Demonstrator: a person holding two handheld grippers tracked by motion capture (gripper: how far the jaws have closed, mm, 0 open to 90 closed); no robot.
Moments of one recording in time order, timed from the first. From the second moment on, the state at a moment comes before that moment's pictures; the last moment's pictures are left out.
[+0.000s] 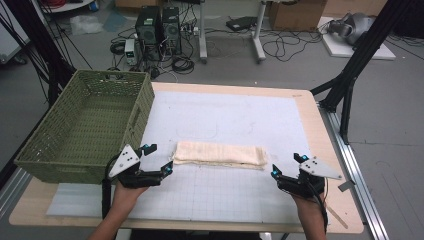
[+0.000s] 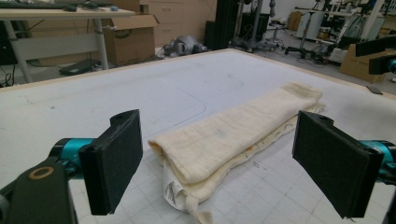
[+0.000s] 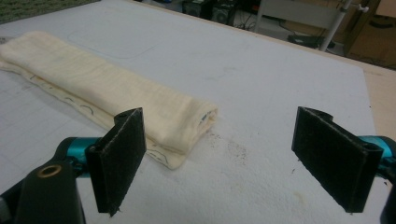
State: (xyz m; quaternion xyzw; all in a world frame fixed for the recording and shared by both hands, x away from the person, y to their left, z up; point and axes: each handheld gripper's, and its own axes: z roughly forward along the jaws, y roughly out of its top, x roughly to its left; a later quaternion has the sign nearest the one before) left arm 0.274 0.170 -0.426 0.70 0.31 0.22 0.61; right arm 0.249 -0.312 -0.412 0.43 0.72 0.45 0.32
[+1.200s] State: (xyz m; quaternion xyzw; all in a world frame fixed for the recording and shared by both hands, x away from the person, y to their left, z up) left arm 0.274 0.169 -0.426 0.70 0.31 0.22 0.61; right arm 0.249 -0.310 -0.414 0.43 0.72 0.44 0.31
